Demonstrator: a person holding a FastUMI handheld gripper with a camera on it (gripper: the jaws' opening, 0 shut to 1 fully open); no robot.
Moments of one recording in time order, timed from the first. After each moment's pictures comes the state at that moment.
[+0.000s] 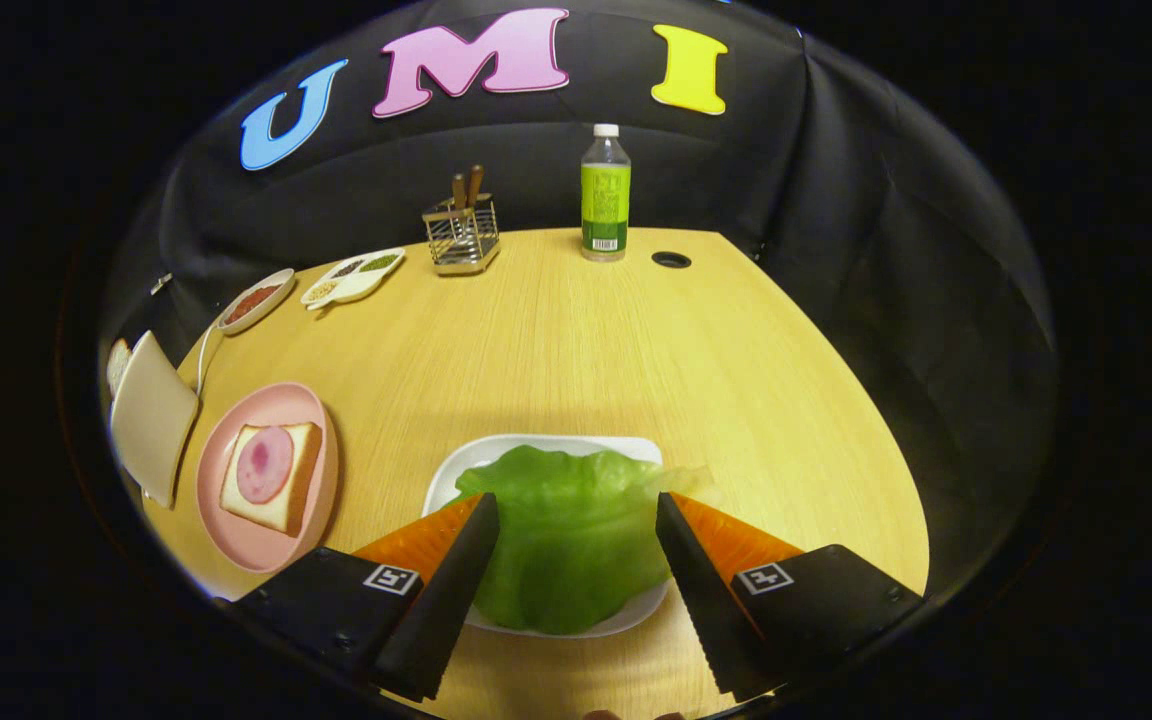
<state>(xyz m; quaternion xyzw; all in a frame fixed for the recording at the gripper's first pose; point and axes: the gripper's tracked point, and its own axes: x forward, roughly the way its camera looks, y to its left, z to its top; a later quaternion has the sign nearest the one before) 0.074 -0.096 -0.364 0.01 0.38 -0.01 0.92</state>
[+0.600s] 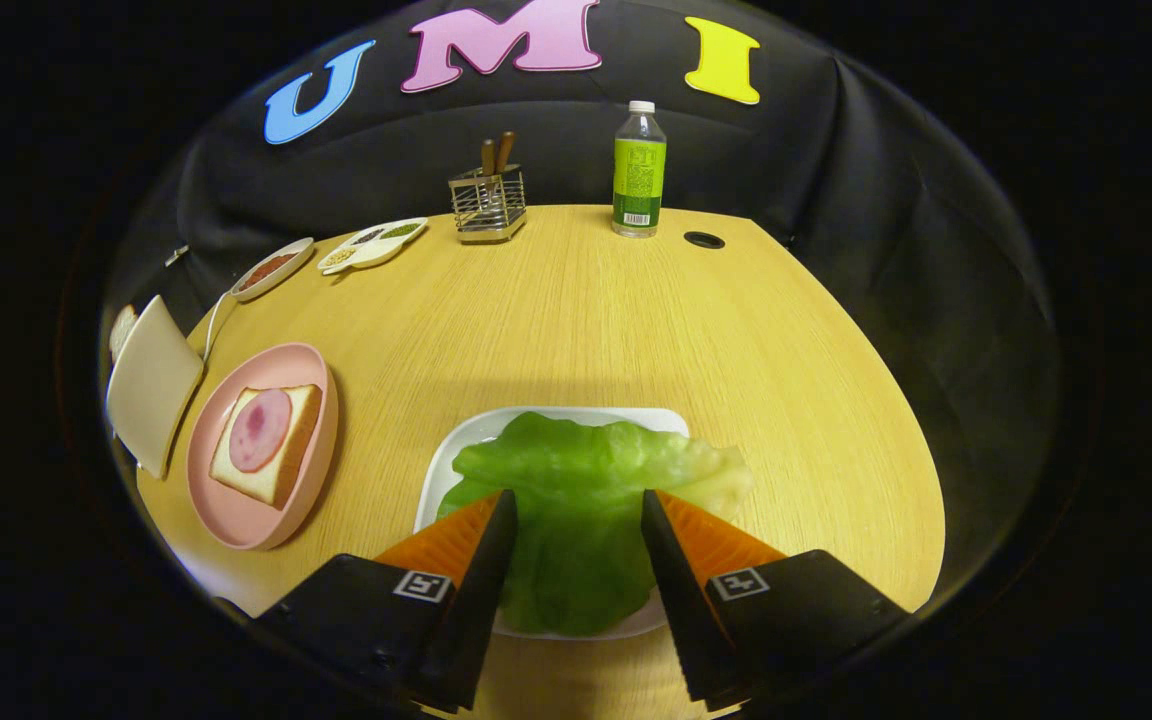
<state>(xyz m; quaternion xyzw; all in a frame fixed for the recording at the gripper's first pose) 0.081 -0.088 -0.371 -0.01 0.38 0.02 0.92</state>
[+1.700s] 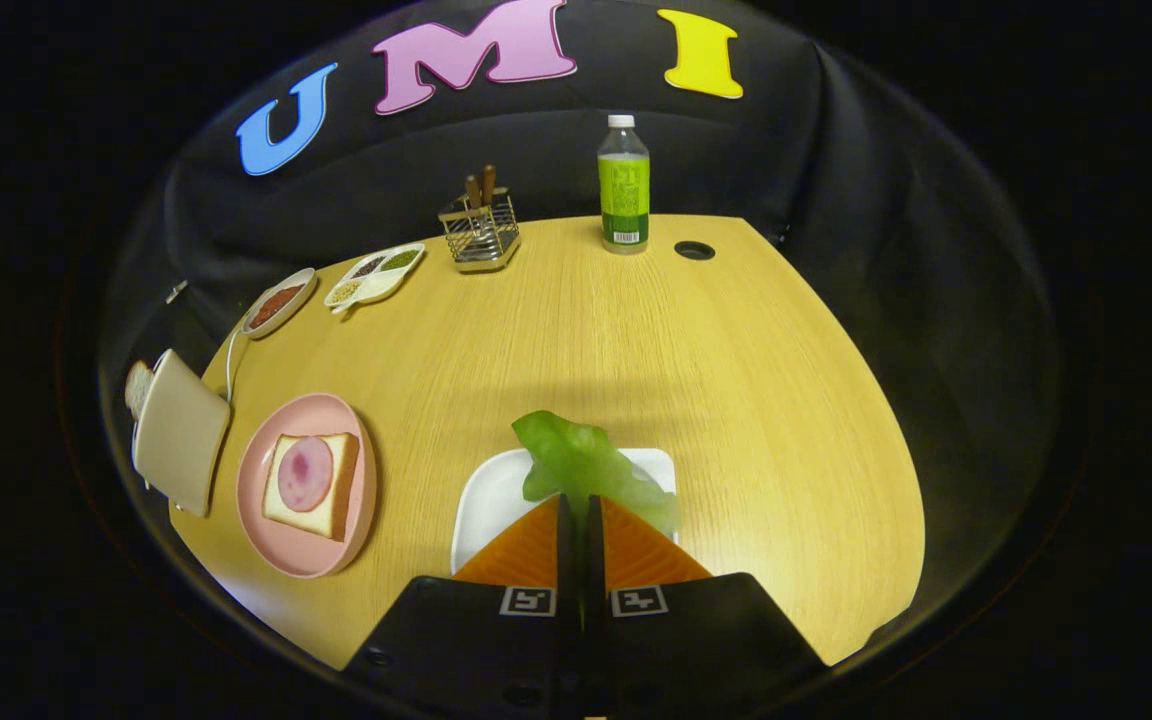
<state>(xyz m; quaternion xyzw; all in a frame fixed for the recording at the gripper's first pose) 0.090 -0.088 -0.305 0.02 0.39 0.03 0.92</state>
